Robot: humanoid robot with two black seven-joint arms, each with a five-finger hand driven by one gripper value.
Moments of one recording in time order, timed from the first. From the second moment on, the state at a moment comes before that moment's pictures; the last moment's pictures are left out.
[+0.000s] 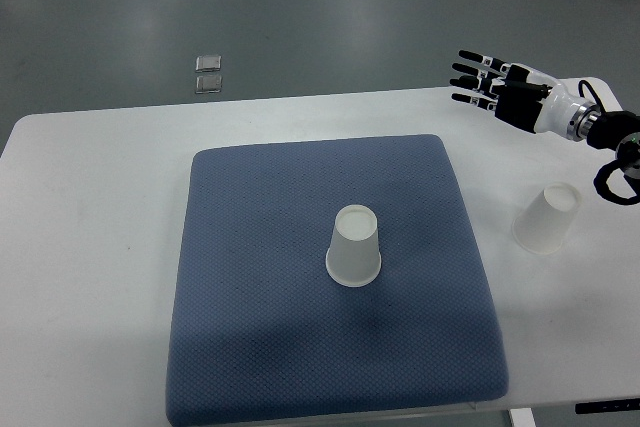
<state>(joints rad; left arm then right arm) -0.02 0.00 -0.01 -0.16 0.12 -0.02 0.11 0.85 -0.39 0.67 0.50 -0.13 0.61 -0.03</state>
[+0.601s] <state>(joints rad) -0.02 0.00 -0.01 -0.16 0.12 -0.02 0.11 0.89 -0.74 0.60 0.74 -0.82 0.61 0.17</state>
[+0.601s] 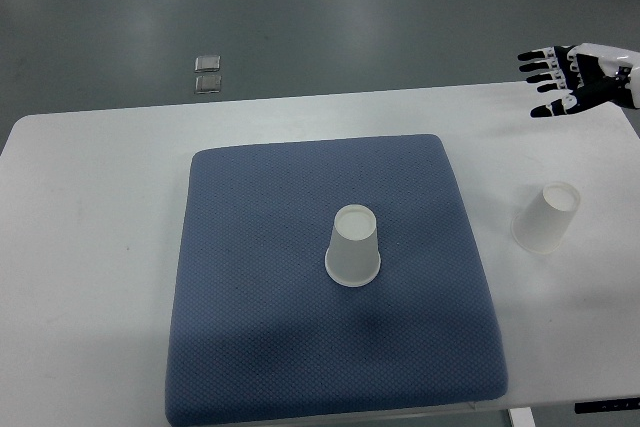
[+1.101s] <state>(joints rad) -0.02 0.00 -0.01 -0.16 0.12 -0.02 0.11 0.90 -0.91 0.34 0.95 -1.12 0.60 0.38</state>
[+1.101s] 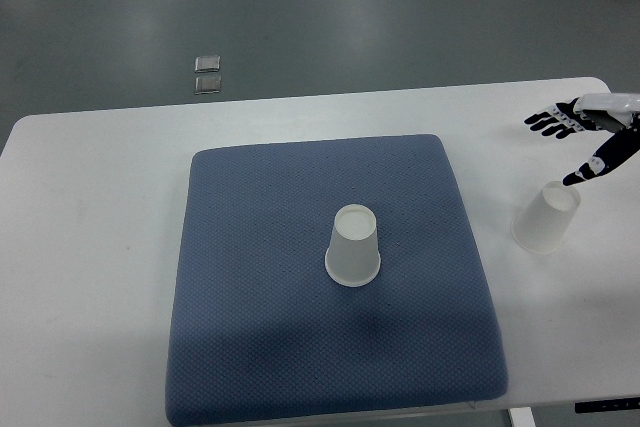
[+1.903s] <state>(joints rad) -0.02 0.00 -0.01 -0.16 0.12 -0.02 0.10 0.89 -0.89 0.09 0.96 -1.26 0.23 0.43</state>
